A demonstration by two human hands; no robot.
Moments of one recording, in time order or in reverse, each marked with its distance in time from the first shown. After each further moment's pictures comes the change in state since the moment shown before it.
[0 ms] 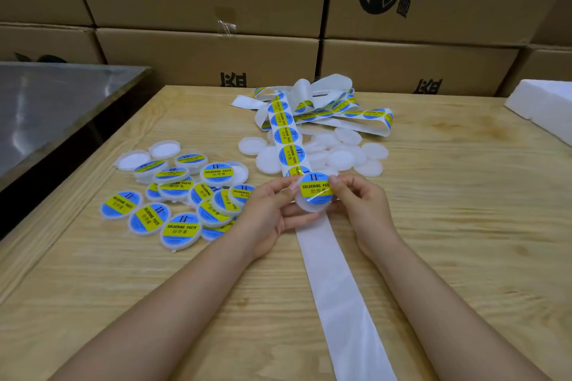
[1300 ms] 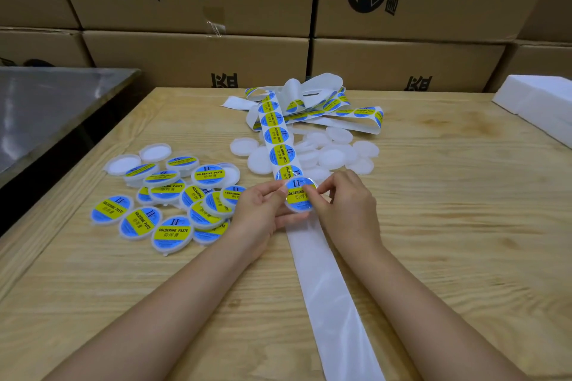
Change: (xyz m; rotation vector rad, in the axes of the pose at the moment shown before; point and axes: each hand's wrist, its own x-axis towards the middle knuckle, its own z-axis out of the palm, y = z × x) left_hand -0.003 -0.005 0.006 0.097 0.142 0.093; right_hand -0.011 -0.003 0.014 -0.866 0.227 -0.414
